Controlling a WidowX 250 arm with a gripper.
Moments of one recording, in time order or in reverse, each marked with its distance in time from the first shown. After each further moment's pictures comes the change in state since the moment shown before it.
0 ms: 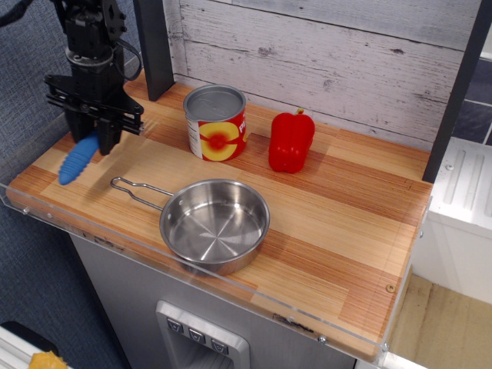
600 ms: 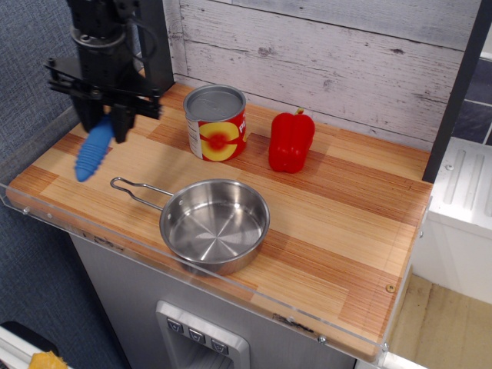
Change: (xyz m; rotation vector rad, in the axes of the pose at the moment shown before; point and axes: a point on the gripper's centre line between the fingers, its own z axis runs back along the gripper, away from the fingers) arm -0.017 -0.035 0.050 -0.026 -0.138 0.084
